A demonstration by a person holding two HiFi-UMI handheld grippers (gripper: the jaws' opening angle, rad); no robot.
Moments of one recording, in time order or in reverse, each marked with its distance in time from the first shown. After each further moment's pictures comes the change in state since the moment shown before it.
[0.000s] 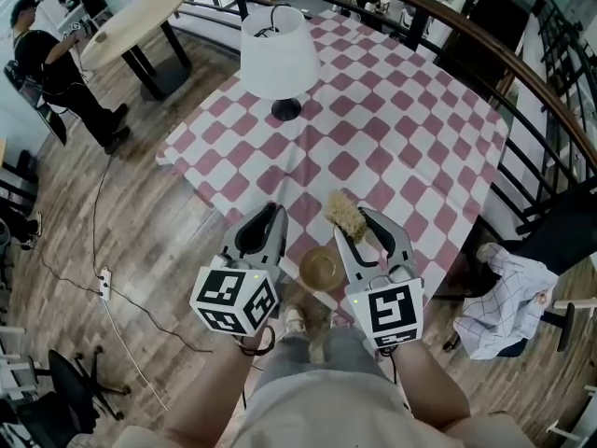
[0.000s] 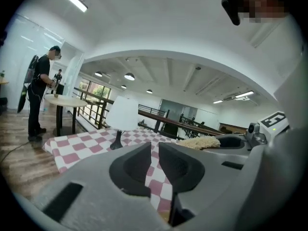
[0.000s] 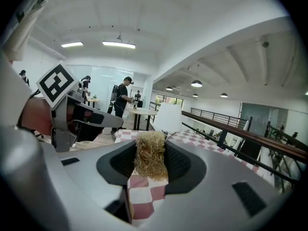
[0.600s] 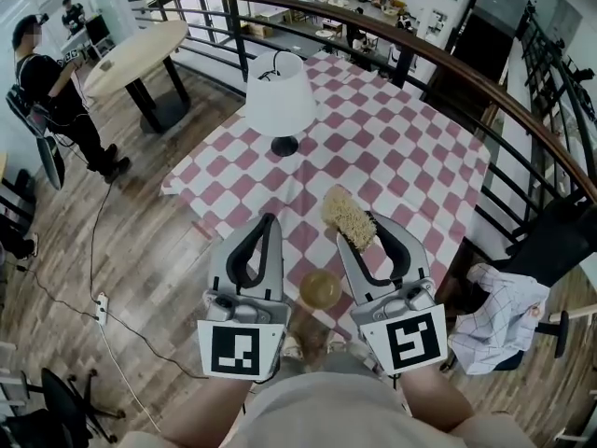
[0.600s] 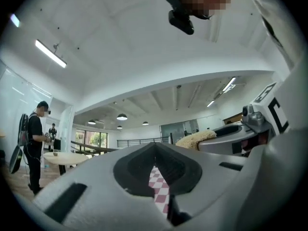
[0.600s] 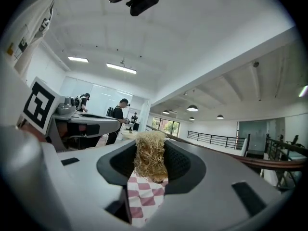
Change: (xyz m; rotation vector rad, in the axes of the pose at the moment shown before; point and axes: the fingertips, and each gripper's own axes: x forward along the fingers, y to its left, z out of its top) left arm -0.075 -0.063 0.133 0.363 -0.394 0.050; right arm -0.062 0.001 0.125 -0.039 -0.288 -0.046
